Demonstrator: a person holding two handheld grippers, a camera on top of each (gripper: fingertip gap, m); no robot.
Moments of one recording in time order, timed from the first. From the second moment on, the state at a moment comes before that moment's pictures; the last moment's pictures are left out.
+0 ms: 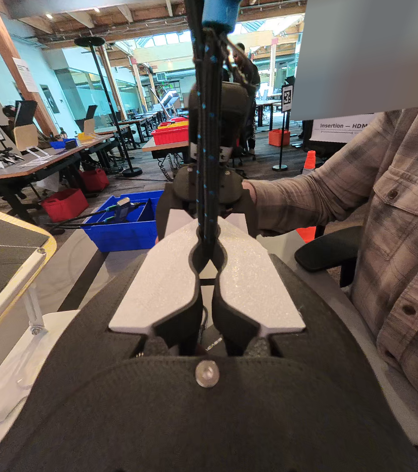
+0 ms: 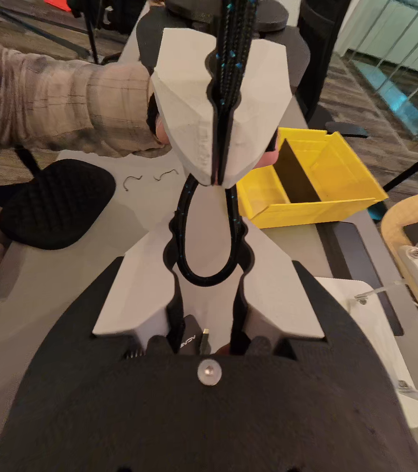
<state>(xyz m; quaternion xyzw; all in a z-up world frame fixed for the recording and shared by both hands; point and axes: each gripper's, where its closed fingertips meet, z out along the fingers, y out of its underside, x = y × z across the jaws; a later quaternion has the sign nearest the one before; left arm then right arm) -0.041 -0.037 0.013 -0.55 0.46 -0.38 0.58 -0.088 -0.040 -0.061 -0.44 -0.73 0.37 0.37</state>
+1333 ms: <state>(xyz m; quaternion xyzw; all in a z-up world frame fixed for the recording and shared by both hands) -0.055 -0.042 -0.040 -0.56 0.48 0.27 0.62 -0.069 0.011 -0.125 -0.53 -0.77 0.28 0.21</state>
